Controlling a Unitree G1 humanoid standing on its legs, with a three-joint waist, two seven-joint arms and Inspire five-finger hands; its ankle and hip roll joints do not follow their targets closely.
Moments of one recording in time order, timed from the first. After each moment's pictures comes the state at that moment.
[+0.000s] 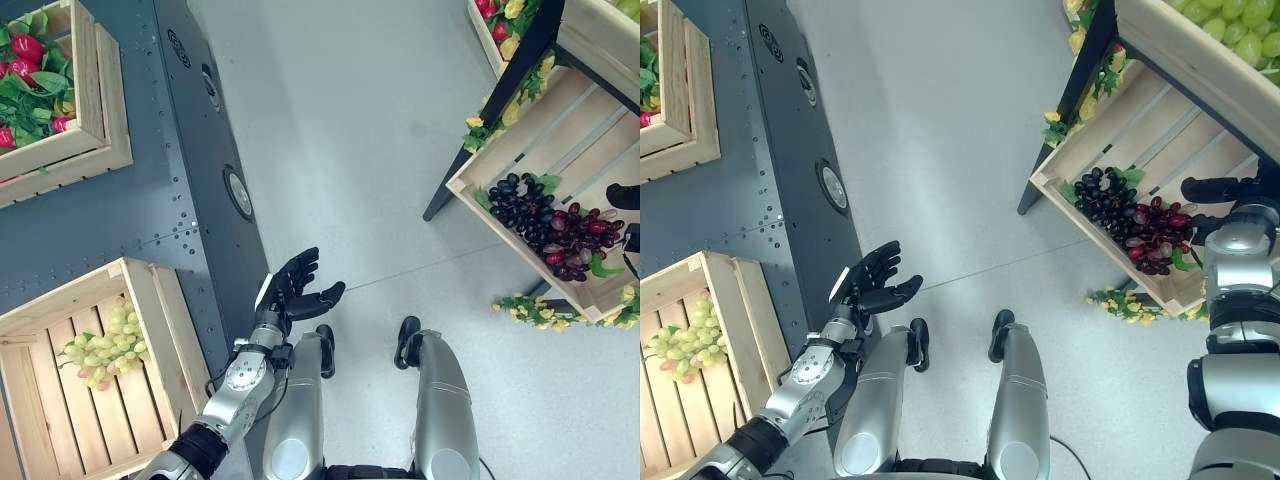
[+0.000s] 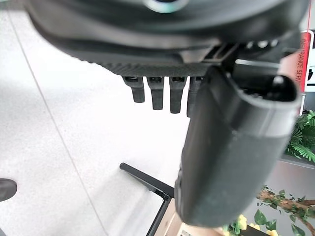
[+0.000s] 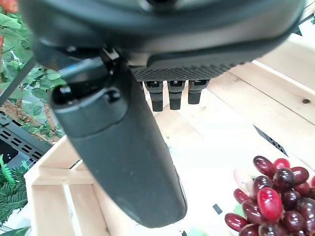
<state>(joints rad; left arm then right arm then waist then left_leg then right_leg) -0.16 0.46 -0.52 0.31 -0.64 -0.33 0.21 -0.82 -0.93 0.15 0.98 0.33 0.00 -0.37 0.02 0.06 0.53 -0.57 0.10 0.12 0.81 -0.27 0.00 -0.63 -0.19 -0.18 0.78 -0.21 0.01</state>
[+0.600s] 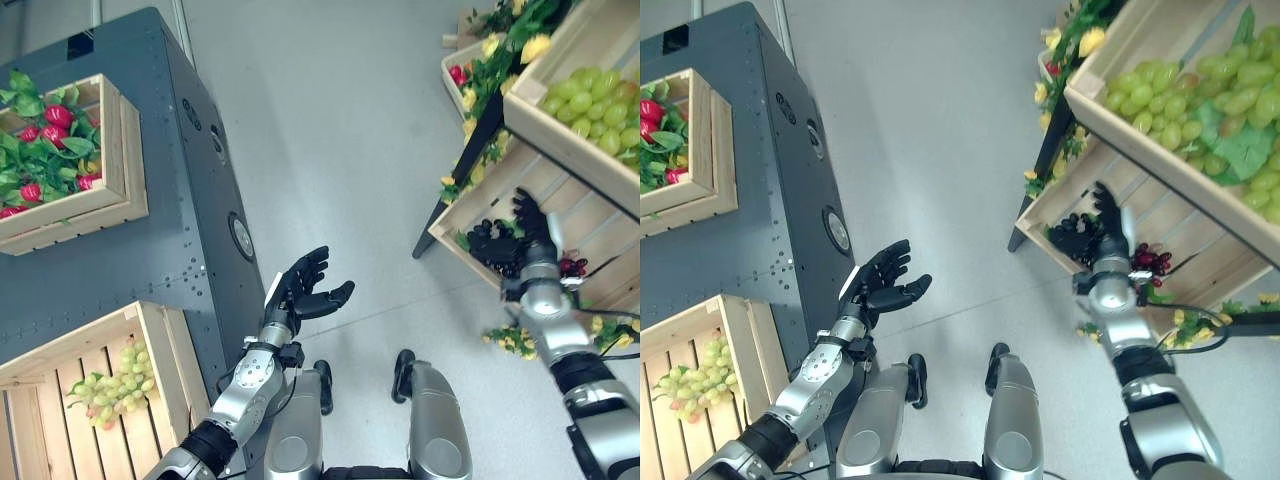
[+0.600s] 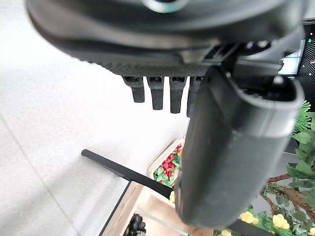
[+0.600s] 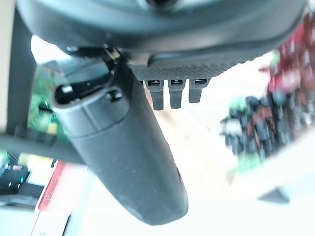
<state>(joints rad) -0.20 0.40 -0.51 0.35 -0.63 -0.31 0.17 -0.48 -0.56 0.26 0.63 0.30 -0.16 -0.32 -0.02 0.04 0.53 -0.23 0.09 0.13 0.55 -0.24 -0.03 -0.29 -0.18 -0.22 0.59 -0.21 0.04</state>
